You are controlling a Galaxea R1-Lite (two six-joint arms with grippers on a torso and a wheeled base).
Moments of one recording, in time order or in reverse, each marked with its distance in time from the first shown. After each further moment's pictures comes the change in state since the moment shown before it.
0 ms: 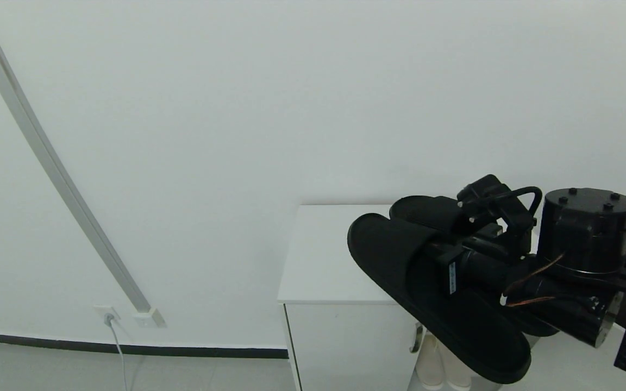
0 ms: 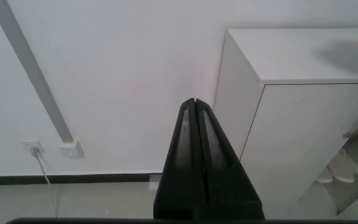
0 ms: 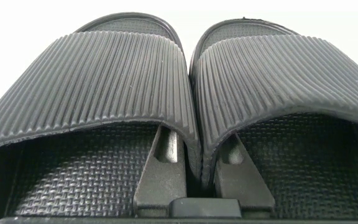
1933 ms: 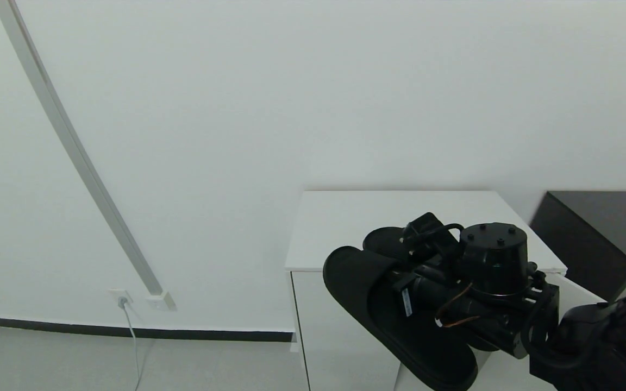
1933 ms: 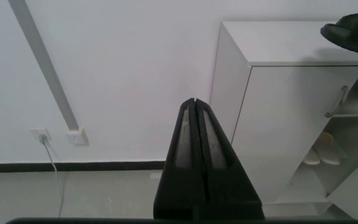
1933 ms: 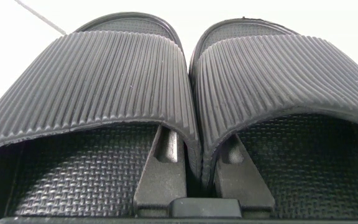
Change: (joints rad) left arm 0.000 0.000 0.000 0.000 0.000 0.000; right arm 0.053 0.229 -0.034 -0.086 -0.024 0.030
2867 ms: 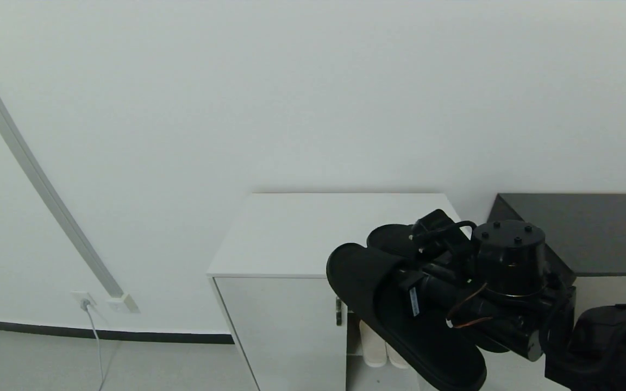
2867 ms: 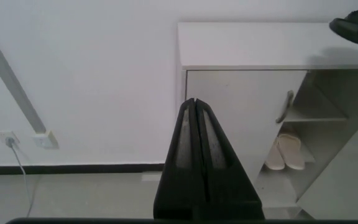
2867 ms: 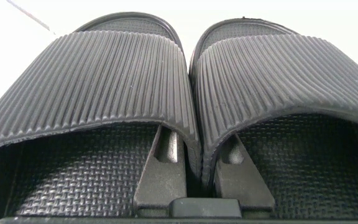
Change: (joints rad) left arm 0.000 0.000 0.000 0.000 -0.001 0.000; right arm -0.003 -0.045 0.027 0.000 0.002 0.001
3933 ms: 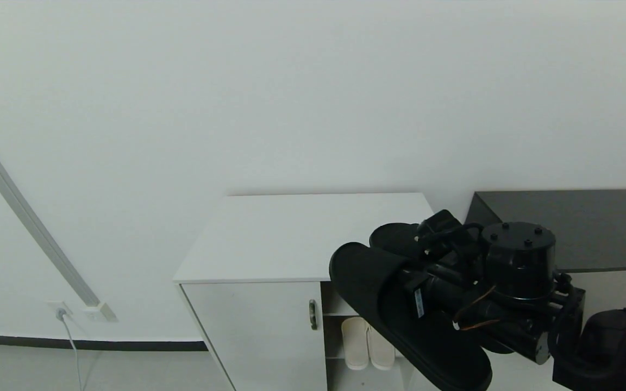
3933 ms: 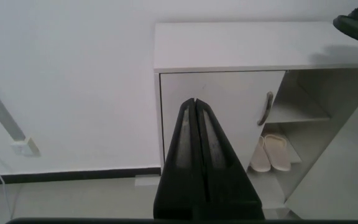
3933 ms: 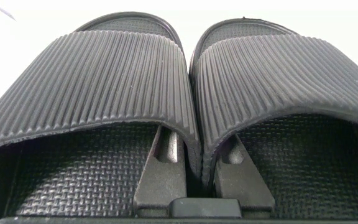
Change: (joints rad) left arm 0.001 0.000 0.000 0.000 0.001 0.000; right arm -0.017 -0.013 0.029 -0.024 0.004 -0.009
